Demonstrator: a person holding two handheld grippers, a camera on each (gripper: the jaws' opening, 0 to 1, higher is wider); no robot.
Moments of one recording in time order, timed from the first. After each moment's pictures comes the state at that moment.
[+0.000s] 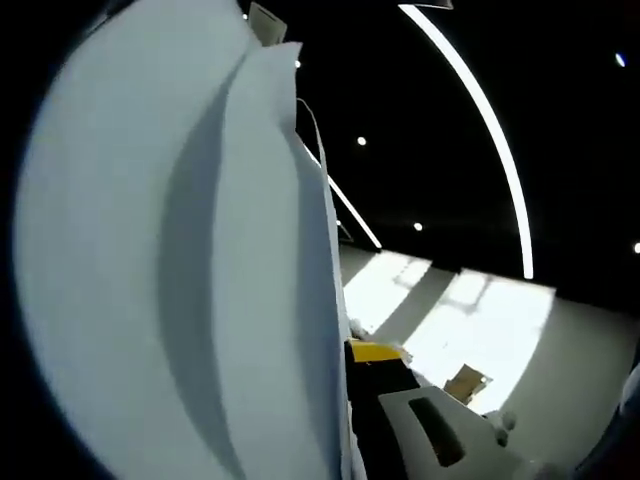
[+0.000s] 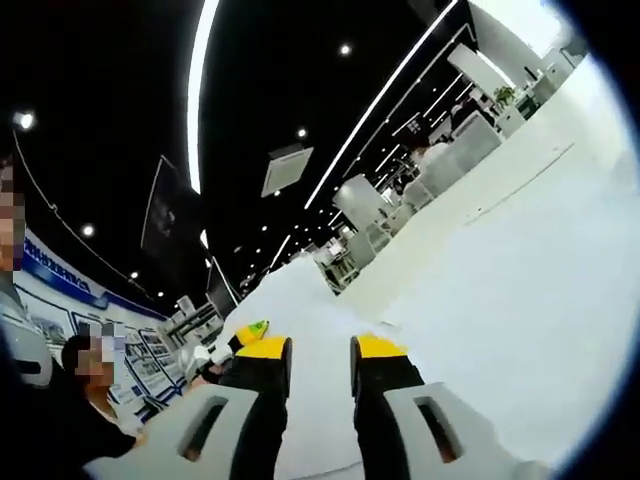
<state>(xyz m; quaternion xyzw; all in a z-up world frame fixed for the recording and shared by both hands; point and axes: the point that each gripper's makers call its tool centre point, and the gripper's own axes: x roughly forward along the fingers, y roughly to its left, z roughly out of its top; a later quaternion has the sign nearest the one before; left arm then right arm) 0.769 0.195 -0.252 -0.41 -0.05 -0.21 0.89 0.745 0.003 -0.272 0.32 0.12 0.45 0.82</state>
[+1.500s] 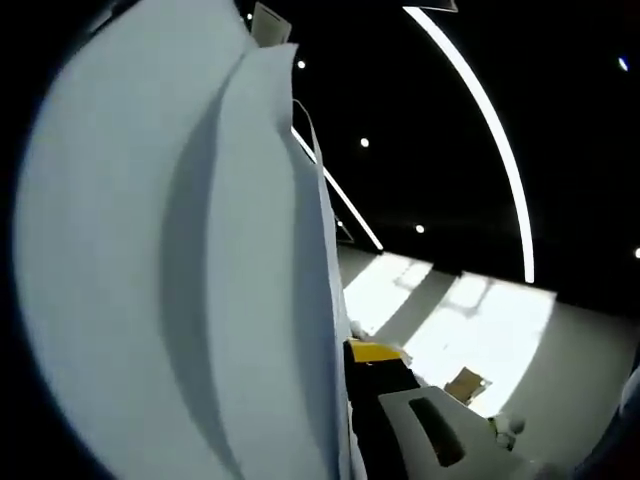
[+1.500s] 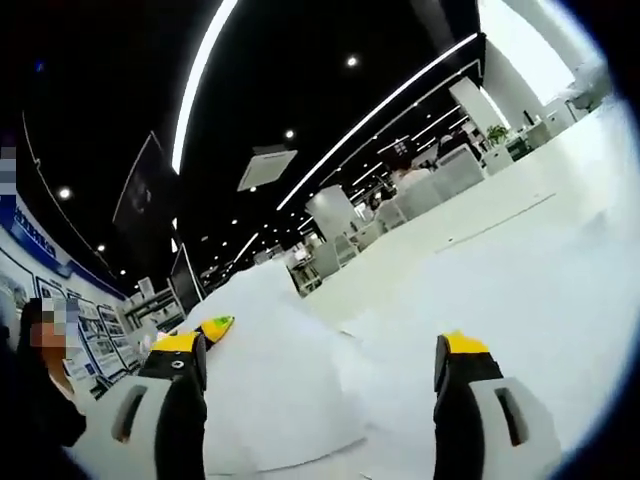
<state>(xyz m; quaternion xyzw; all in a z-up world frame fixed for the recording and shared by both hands) 0.770 0.198 -0.253 -0.42 -0.05 -0.21 0.88 0.749 -0.017 -0.279 0.25 0.10 0.38 0.88</state>
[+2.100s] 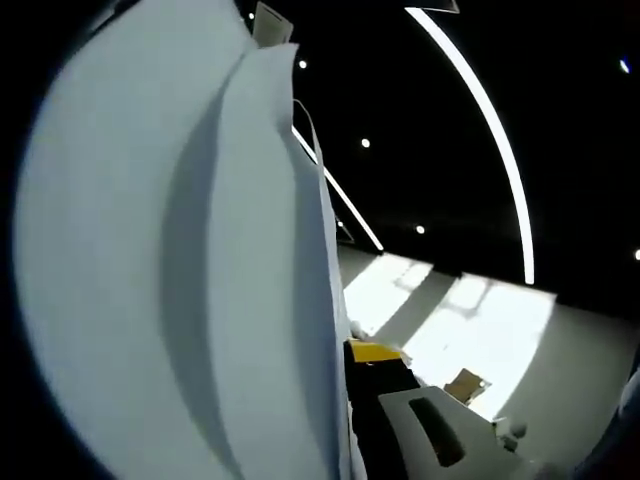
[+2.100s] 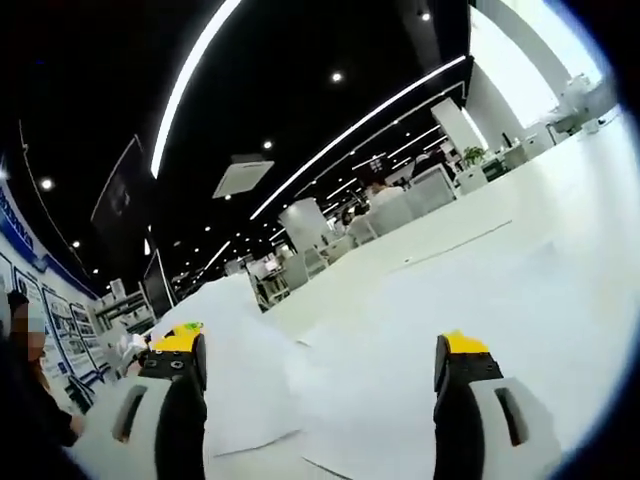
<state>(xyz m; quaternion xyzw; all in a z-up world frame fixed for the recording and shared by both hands) 0.772 0.200 -0.254 -0.42 -0.05 -0.21 0.88 0.755 -0.068 -0.282 0.22 0.08 0.32 0.92</state>
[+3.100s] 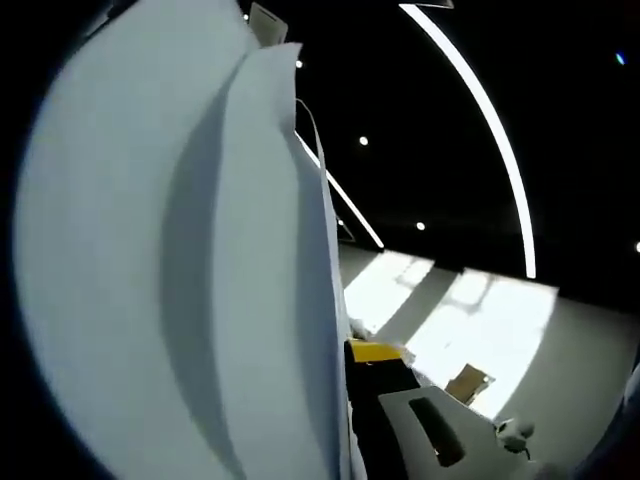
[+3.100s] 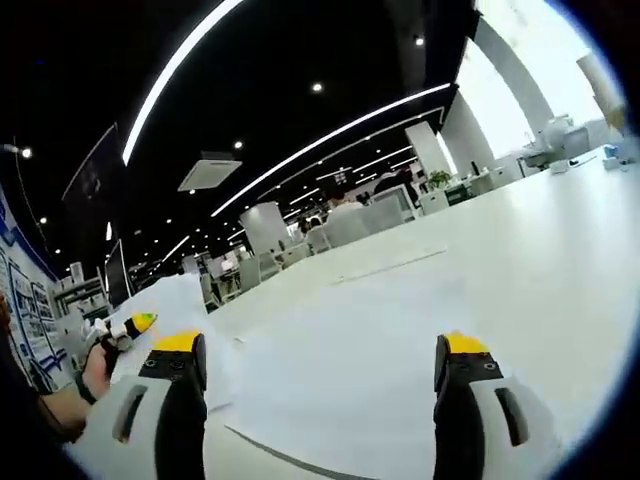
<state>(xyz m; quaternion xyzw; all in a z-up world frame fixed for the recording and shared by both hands) 0.770 0.196 -0.255 -0.40 -0.05 -0.21 0.89 0.764 -0.155 -0.298 0.18 0.08 0.23 0.95</state>
